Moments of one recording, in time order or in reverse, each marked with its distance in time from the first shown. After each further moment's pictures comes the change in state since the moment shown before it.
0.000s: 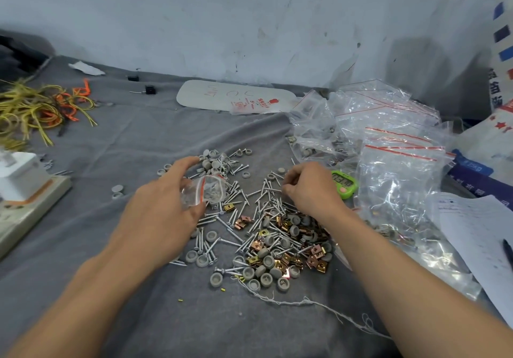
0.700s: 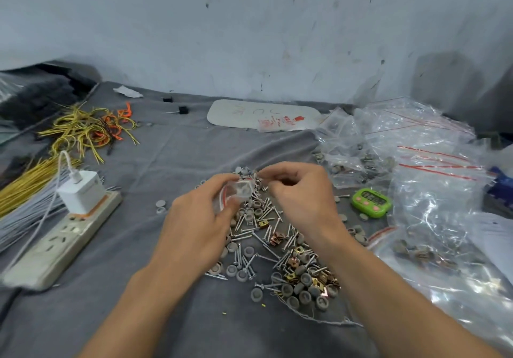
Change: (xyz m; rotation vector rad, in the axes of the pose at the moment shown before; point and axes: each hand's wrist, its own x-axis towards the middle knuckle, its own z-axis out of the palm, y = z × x) left_hand 0.000 -0.003 -0.017 -0.139 0.143 0.100; right_hand -0.051 -0.104 -0.006 0.683 0.065 -0.189
